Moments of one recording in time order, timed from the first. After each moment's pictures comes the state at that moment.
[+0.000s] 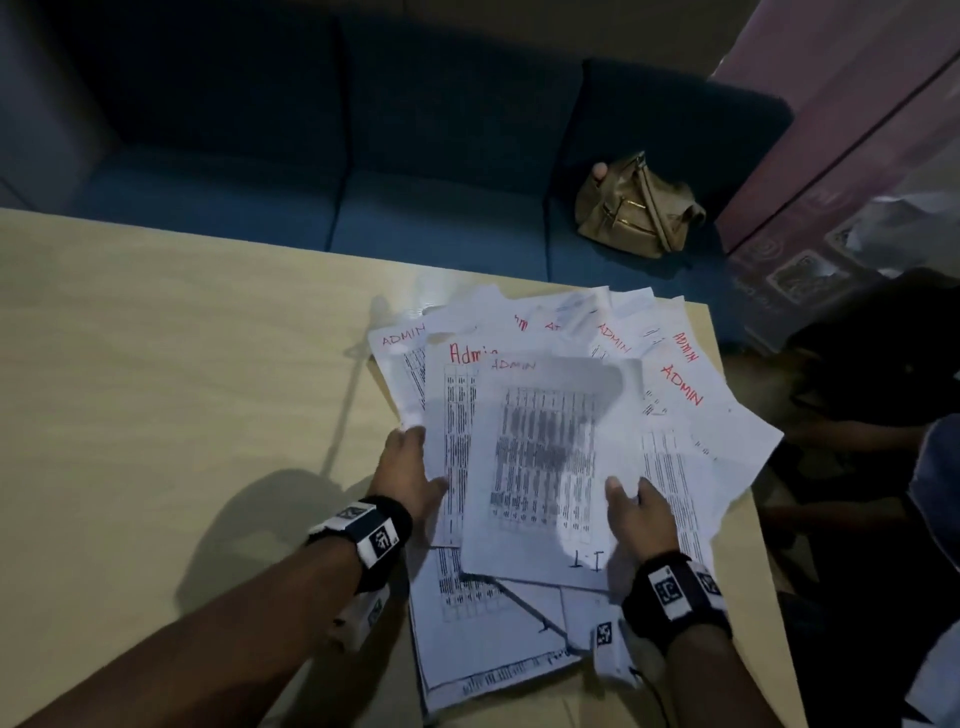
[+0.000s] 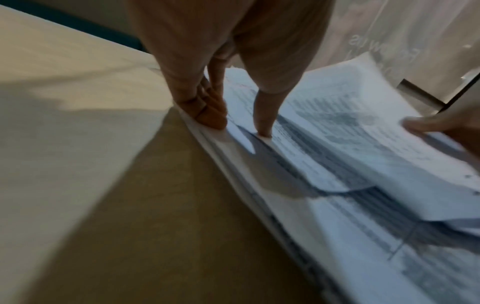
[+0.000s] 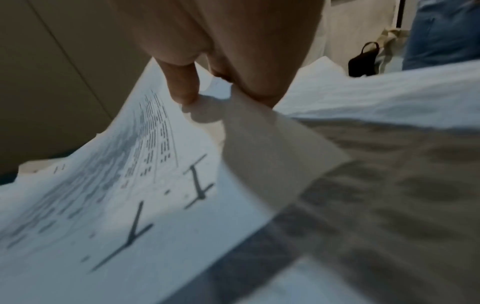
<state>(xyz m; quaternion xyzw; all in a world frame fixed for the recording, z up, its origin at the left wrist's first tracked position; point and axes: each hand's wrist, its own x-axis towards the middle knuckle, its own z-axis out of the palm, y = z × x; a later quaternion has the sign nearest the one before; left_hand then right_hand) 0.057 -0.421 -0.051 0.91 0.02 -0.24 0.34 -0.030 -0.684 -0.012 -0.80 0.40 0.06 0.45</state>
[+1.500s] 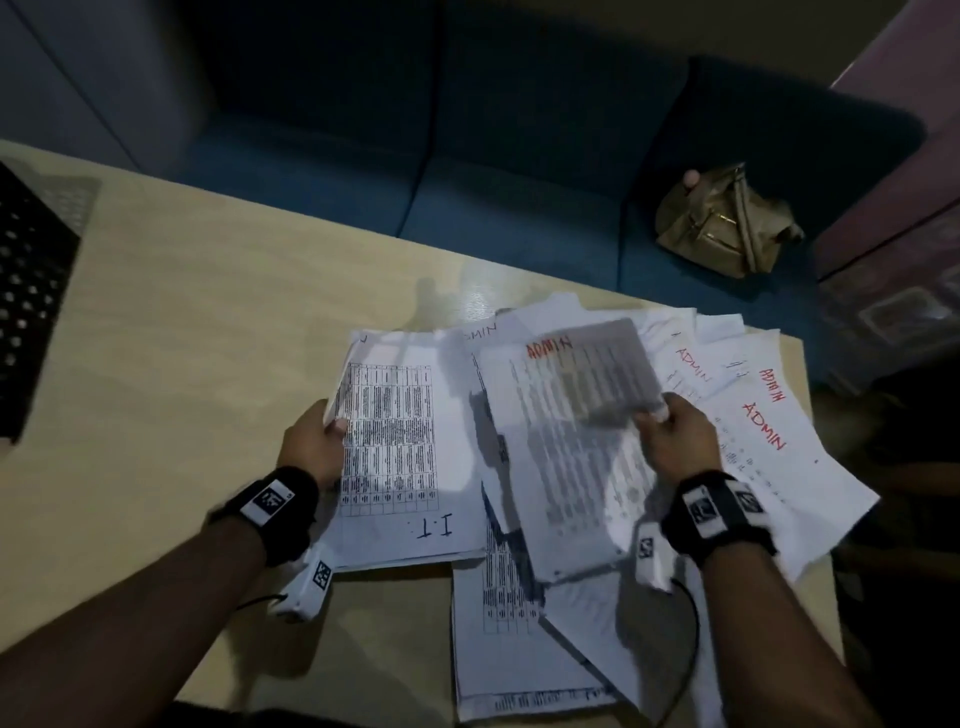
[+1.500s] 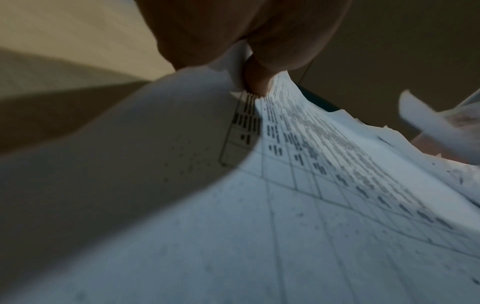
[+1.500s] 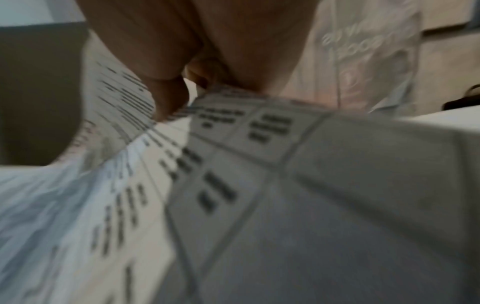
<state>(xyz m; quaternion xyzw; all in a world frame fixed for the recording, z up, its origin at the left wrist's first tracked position) 0.084 -0.281 -0.039 0.87 0.24 -0.15 0.39 0.093 -0.666 0.017 -0.93 0.23 0.07 0.29</state>
